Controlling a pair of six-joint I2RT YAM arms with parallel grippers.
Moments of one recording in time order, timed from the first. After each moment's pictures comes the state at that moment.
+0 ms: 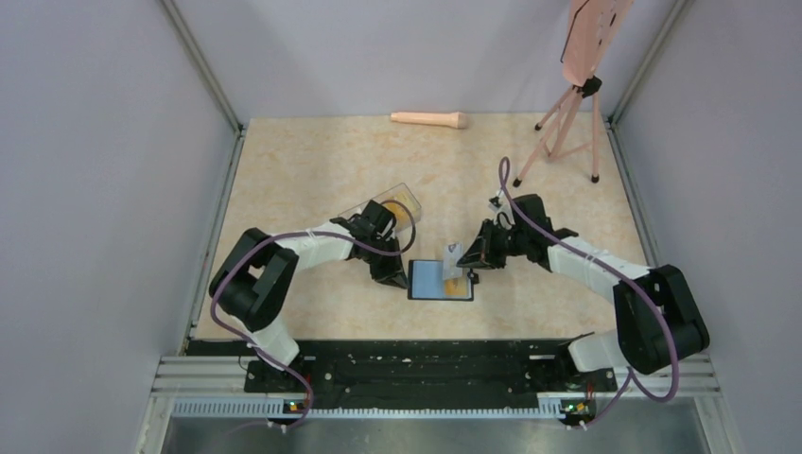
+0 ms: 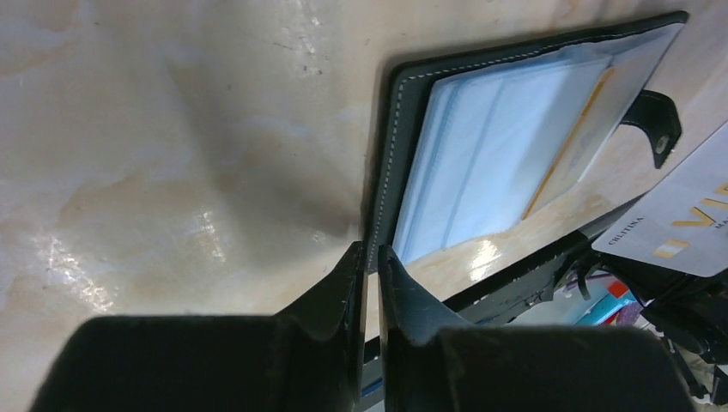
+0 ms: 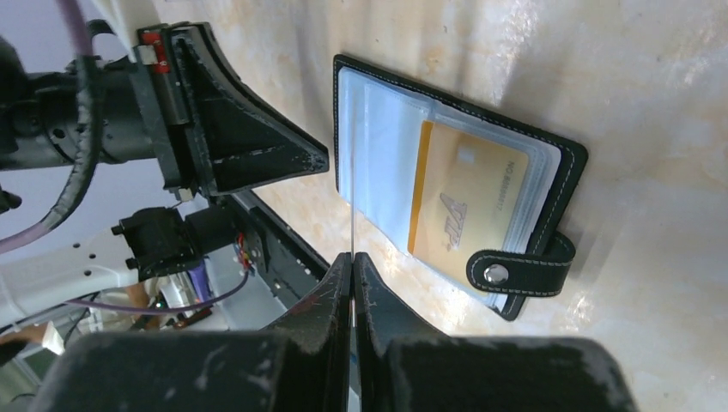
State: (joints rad) left arm -0.60 1.68 0.91 -0.39 0.40 -0.77; right arm 0.37 1.37 0.69 -0.17 -0.65 0.71
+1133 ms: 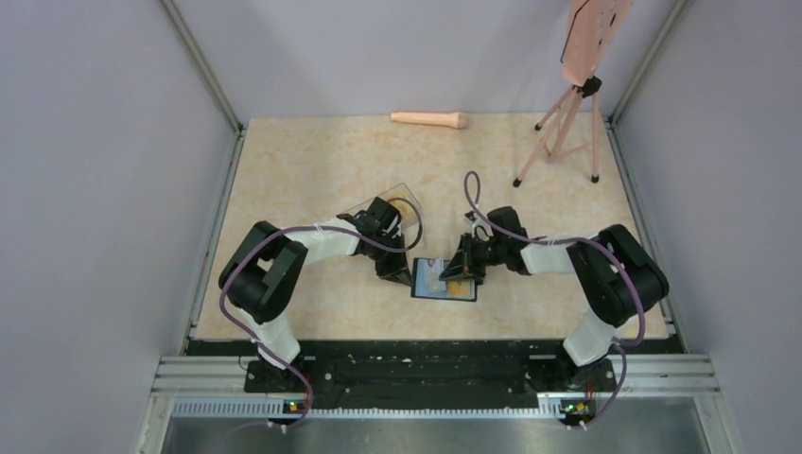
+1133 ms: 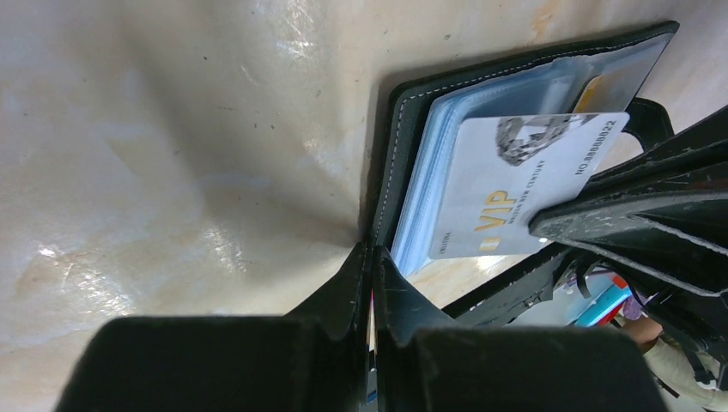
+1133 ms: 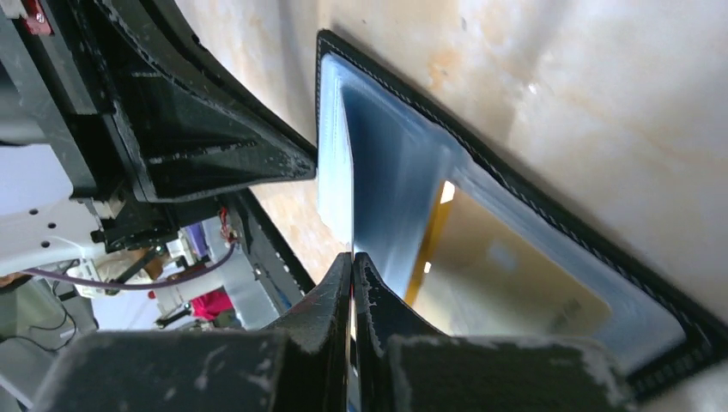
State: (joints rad) left arm -0.60 1.76 0.96 -0.38 0.43 -0.73; right arm 0.45 1.64 0.61 0.18 -0.75 0.70
